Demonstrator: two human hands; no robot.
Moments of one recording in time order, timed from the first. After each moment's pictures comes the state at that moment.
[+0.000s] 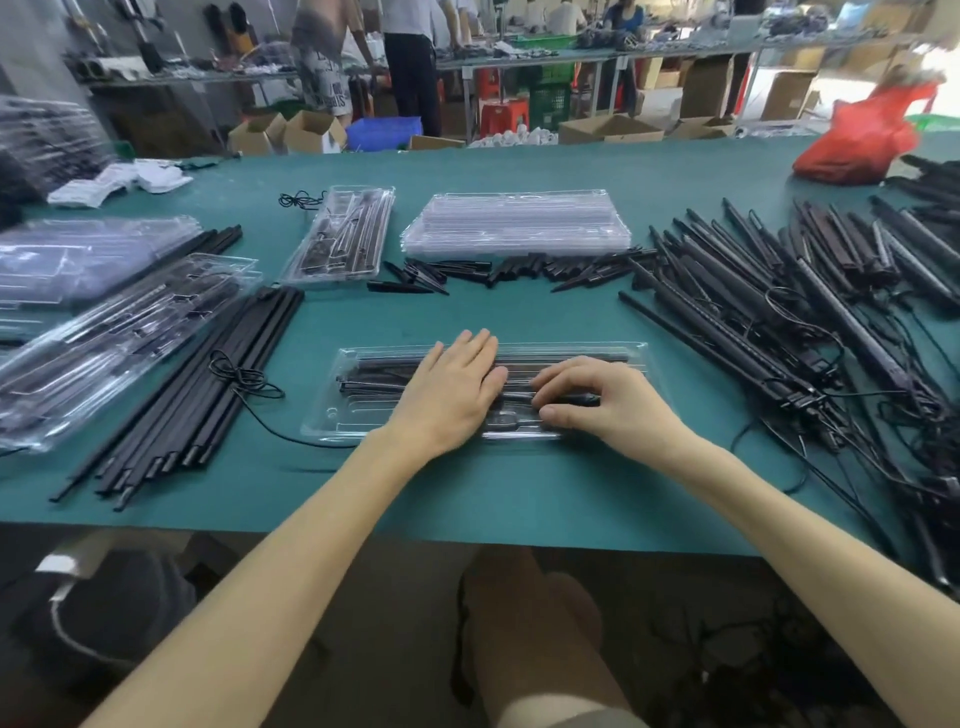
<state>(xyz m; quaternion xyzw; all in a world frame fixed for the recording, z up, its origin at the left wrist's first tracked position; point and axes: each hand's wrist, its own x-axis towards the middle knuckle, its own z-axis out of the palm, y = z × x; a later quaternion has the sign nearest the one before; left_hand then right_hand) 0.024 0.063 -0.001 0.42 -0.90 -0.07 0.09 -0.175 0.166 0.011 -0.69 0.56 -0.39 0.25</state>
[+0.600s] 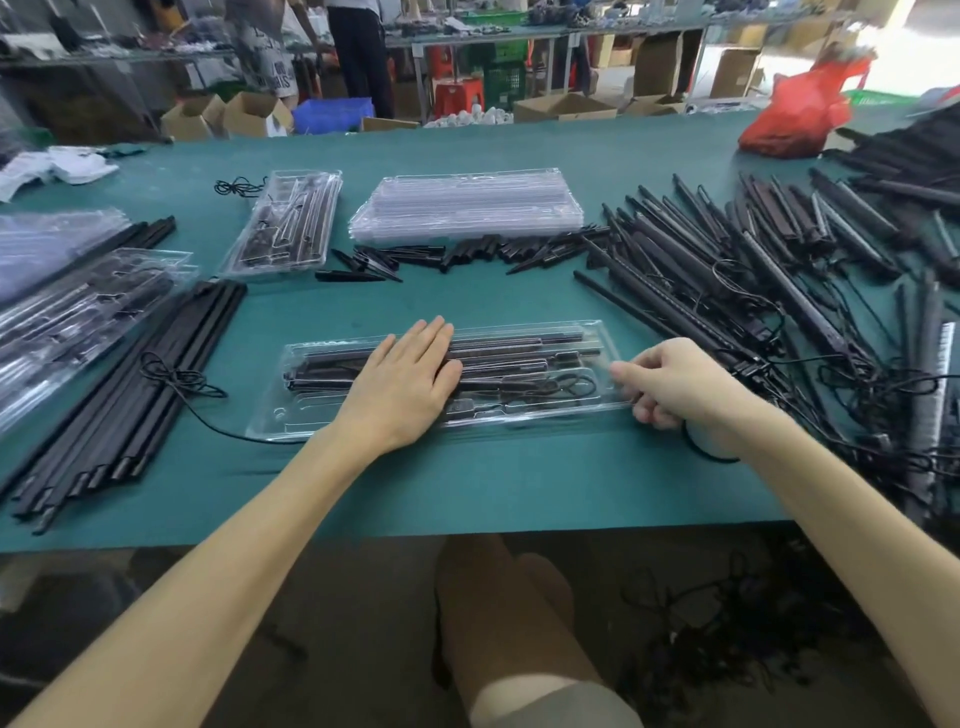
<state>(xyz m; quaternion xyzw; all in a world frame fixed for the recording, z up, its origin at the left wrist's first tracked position) 0.025 0.055 -0.012 0.42 -0.90 -0.05 0.07 -0.243 0.198 0.016 -0.42 0.77 -0.37 0.31</state>
